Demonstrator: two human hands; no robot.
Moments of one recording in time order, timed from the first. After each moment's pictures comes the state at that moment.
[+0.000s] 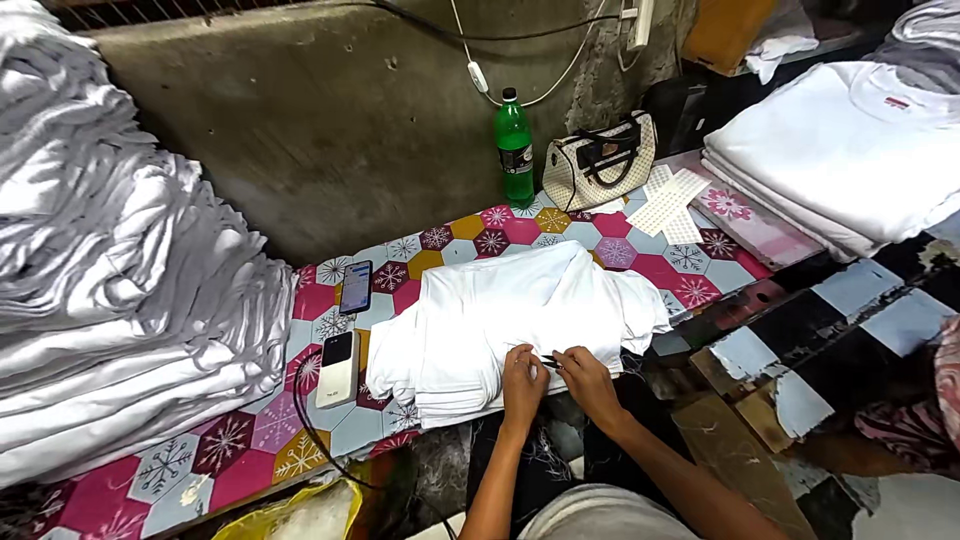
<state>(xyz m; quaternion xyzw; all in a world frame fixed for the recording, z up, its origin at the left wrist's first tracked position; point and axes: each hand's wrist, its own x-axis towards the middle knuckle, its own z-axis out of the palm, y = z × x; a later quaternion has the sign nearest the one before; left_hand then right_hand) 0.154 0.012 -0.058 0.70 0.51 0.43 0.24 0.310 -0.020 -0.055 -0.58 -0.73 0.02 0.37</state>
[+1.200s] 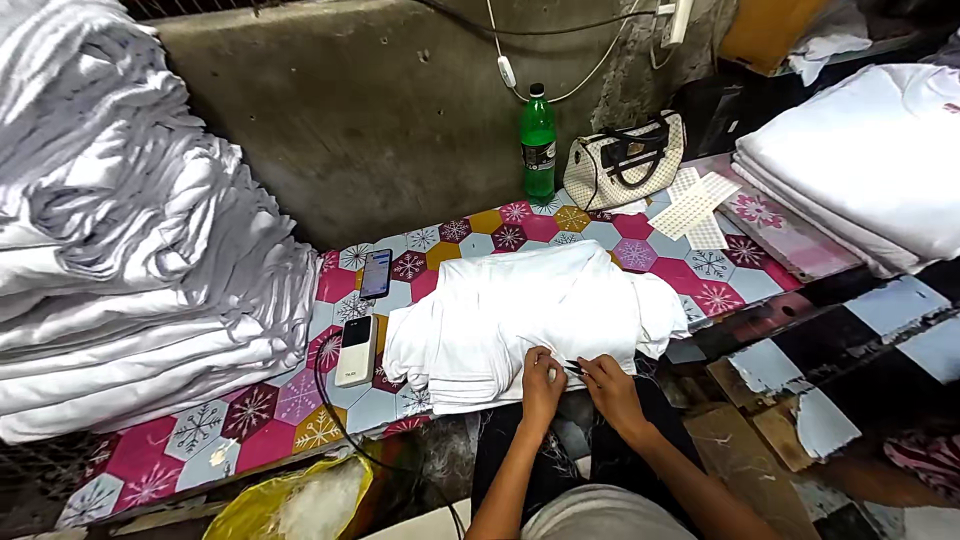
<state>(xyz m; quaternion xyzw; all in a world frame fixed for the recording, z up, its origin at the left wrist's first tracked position) 0.163 -0.002 -0.066 0.69 0.51 0.42 0.30 0.325 -0.038 -0.067 -0.59 -0.71 0.03 0.38</state>
